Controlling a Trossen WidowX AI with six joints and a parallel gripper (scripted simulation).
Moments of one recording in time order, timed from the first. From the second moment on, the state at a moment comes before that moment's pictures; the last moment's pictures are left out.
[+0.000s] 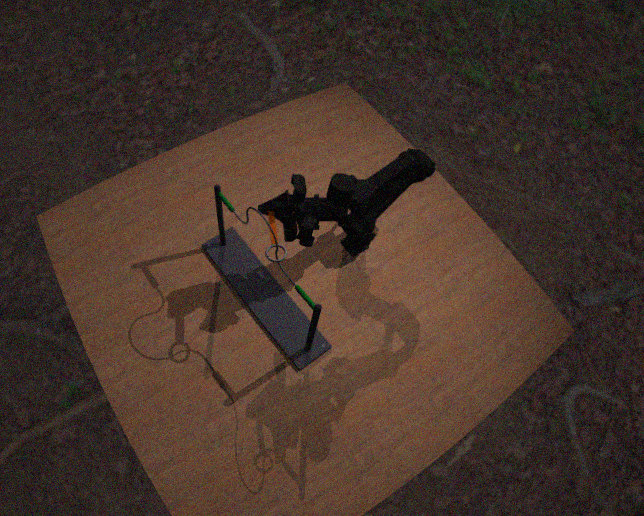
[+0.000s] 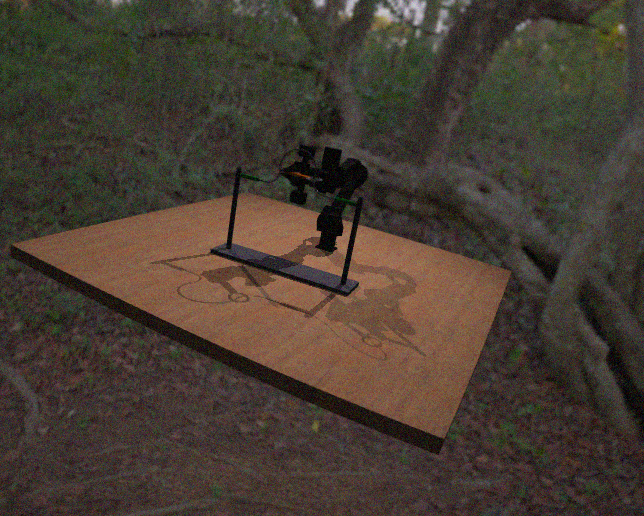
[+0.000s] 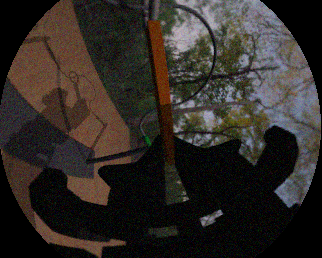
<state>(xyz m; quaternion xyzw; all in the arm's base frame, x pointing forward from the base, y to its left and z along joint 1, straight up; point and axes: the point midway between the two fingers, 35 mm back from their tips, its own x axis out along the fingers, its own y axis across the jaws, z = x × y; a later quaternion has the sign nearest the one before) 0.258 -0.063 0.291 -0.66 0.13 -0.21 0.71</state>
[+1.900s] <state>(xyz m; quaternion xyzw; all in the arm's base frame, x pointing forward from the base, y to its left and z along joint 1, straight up) 0.260 0.057 0.151 -0.12 0.21 -0.05 0.97</state>
